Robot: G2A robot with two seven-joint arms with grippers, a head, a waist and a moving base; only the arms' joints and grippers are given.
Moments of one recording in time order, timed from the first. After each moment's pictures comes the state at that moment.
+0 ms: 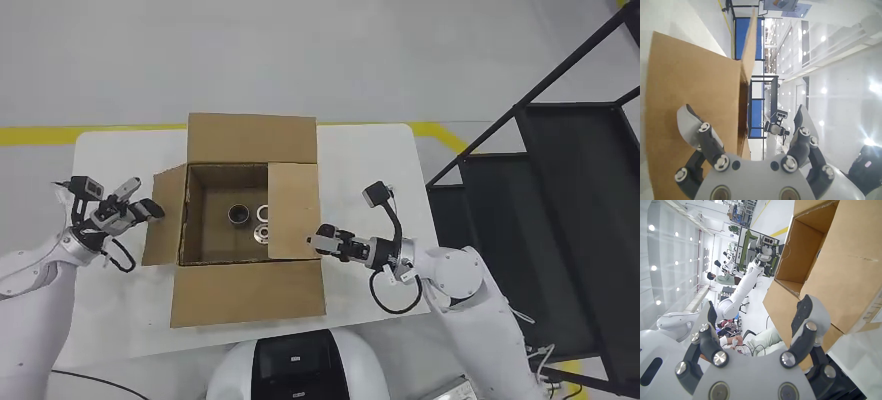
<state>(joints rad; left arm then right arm) 1.14 -0.97 -1.52 -1.06 -0.62 -0.39 -1.15 -1.53 -1.25 1.39 -1.93 0.05 -0.19 0.94</state>
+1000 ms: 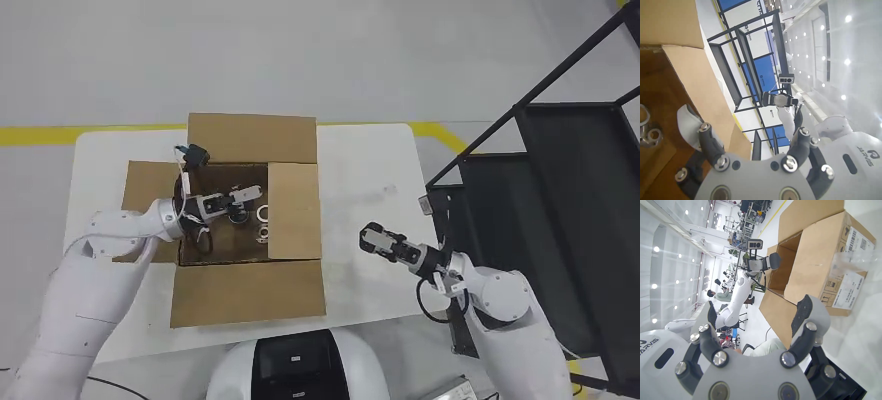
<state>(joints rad) 0.99 -1.05 -1.08 -1.37 -0.32 -0.40 -0.96 -1.73 -1.20 1.61 -1.99 0.16 -0.28 0.89</state>
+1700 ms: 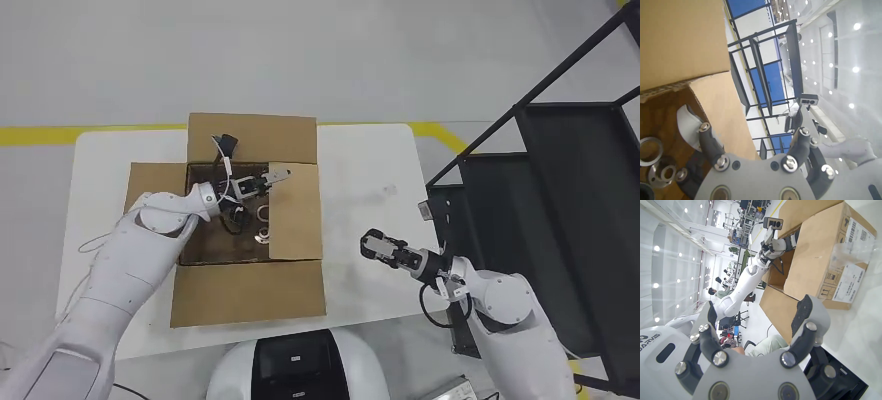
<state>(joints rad) 0.76 -1.18 -0.84 -1.02 -0.37 -0.52 -0.87 -1.74 -1.18 1.61 -1.98 0.18 -0.29 0.91</state>
